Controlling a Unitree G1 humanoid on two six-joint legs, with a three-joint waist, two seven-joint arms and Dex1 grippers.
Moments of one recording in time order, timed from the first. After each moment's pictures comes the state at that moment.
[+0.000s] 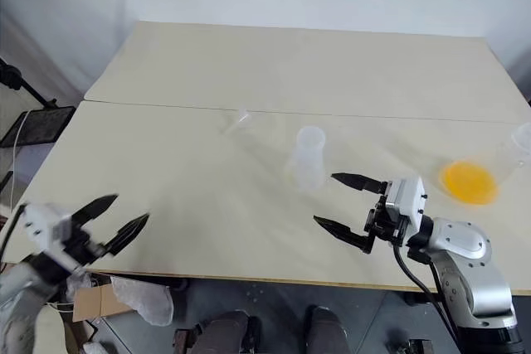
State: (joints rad) left arm 0.17 0.50 0.46 -0.36 -0.51 0.28 -0.66; right arm -0.01 -0.63 -0.16 -0.31 0.59 0.08 1.06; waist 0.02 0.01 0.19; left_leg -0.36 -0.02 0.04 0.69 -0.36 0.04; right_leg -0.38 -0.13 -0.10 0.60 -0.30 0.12
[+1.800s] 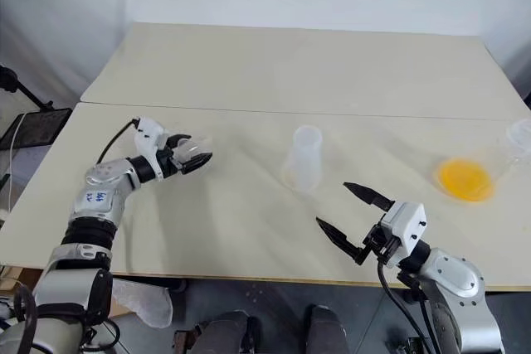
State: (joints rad) left arm -0.69 0.49 0.11 0.67 -0.19 0.09 -0.76; right arm 0.17 -0.51 -0.16 -0.41 0.47 -0.02 0.84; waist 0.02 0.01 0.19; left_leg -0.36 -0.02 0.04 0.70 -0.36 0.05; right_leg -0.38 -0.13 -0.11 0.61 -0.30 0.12
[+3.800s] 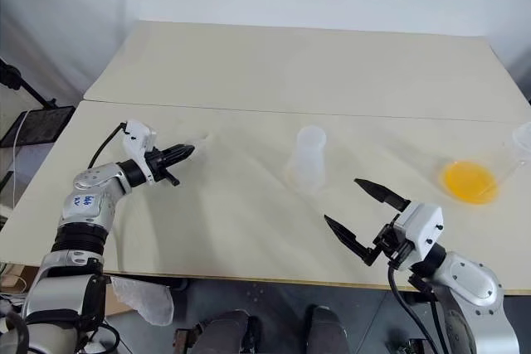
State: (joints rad) left arm -0.66 0.53 0.16 0.63 -0.25 0.15 -0.82; right arm 0.23 -0.55 -0.23 -0.51 0.50 -0.02 0.82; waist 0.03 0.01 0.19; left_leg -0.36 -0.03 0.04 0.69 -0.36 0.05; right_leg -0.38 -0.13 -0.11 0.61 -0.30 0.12
